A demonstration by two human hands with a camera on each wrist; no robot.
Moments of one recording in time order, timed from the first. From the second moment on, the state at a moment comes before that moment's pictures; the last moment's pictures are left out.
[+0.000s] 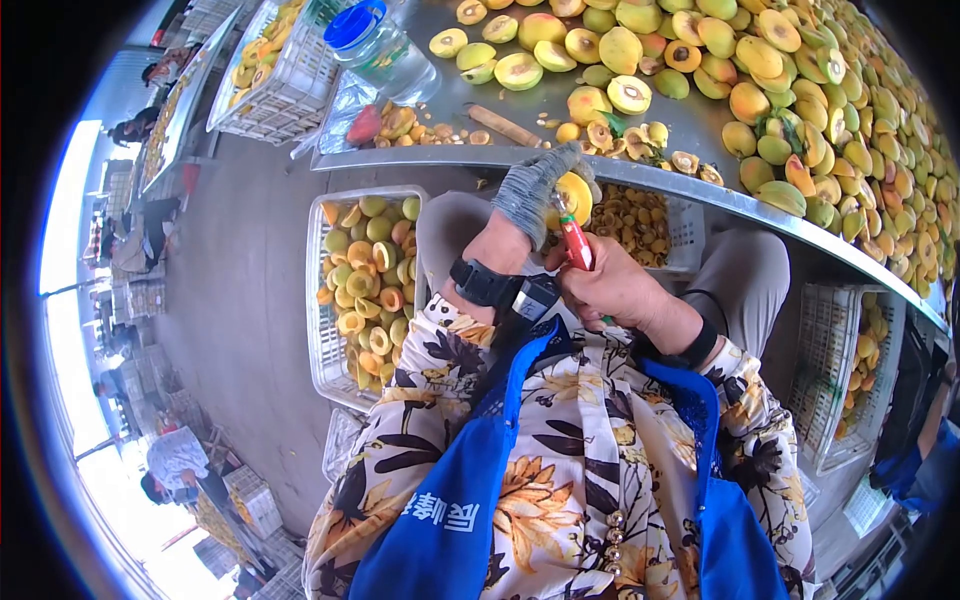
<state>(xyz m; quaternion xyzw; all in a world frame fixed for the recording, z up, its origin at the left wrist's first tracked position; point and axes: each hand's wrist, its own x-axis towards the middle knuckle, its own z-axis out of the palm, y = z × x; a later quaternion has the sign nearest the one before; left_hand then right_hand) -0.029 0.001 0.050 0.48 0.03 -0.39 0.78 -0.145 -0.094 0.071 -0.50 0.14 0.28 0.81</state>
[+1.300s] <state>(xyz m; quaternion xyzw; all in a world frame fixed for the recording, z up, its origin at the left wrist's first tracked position) -0.036 0.015 0.055 0.35 0.19 -0.35 0.85 -0.146 -0.122 0.090 -0.36 0.02 0.21 0.91</state>
